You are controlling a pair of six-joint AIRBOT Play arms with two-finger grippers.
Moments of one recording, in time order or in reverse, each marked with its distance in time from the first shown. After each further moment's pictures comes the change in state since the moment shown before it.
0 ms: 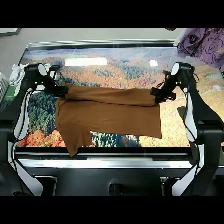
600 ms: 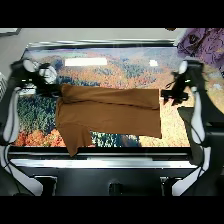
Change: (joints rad) left arm 0.116 0.132 -0.064 -0.090 -0.109 -0.050; right arm -0.109 0.090 -0.025 -0.105 0.123 -0.090
